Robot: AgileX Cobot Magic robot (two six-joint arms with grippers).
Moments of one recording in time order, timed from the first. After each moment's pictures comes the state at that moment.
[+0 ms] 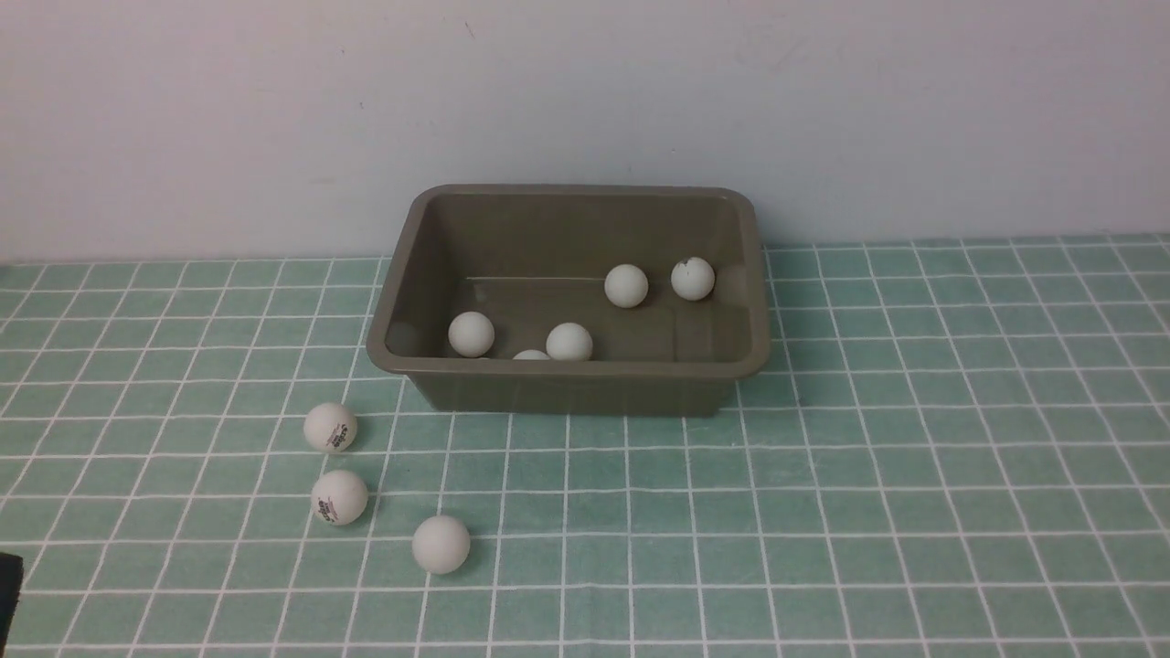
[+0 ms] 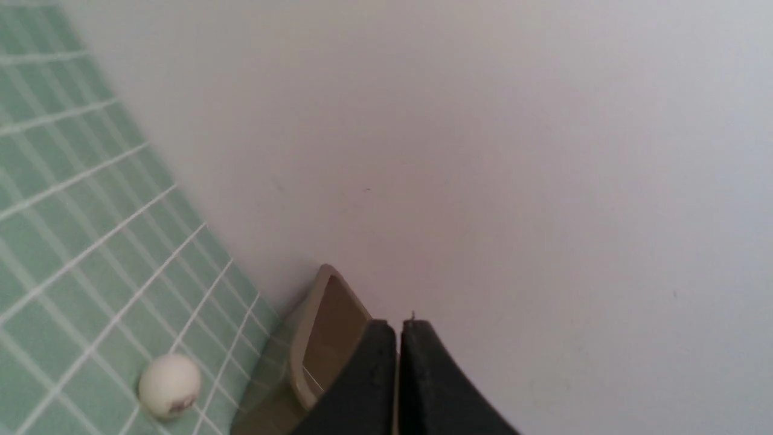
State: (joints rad) right arm 0.58 0.54 -0.83 -0.22 0.99 0.03; left arm 0.14 -0.01 0.01 -1.29 0.06 0.15
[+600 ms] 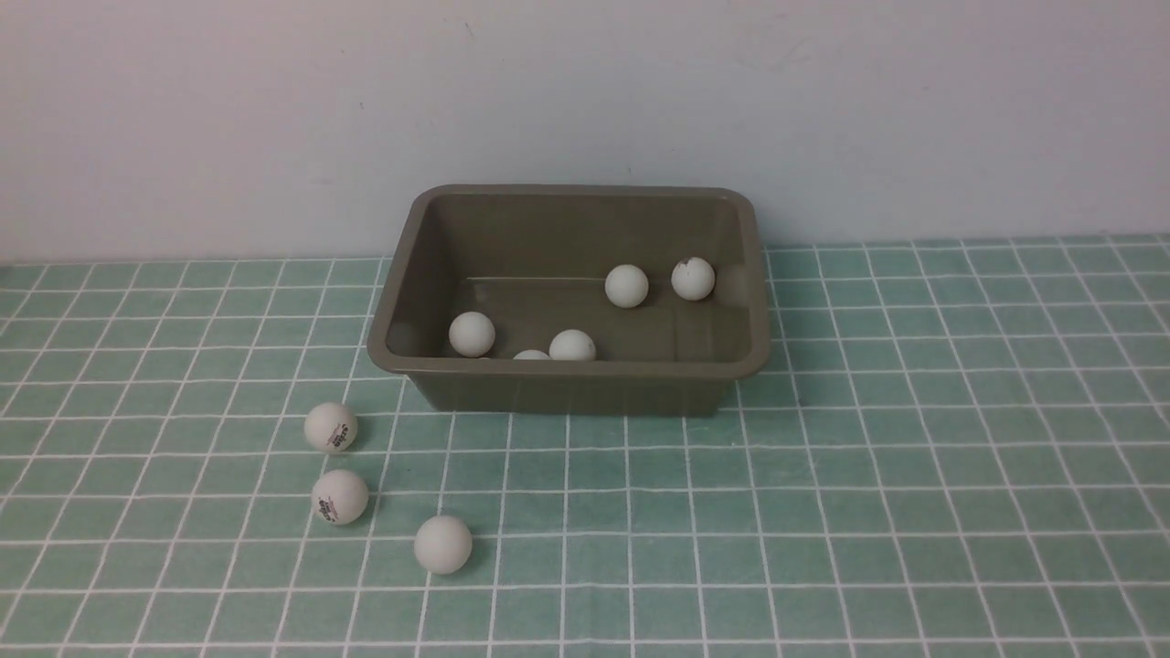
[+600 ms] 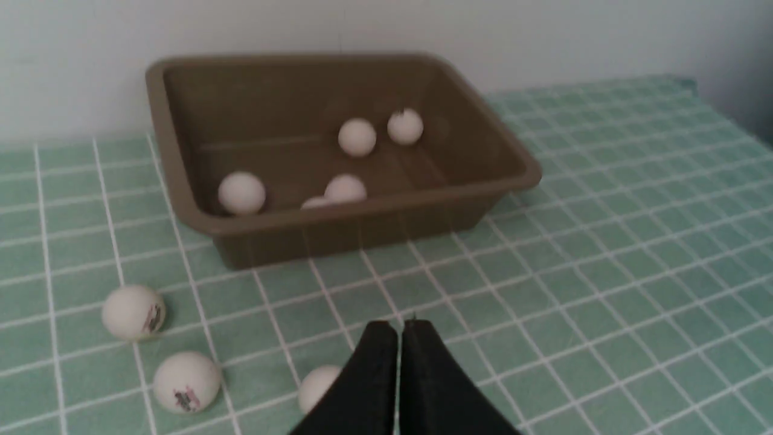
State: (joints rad) right arm 0.58 0.14 -0.53 -0.26 1.07 0.26; left arm 0.14 0.59 -0.53 -0.98 0.75 0.84
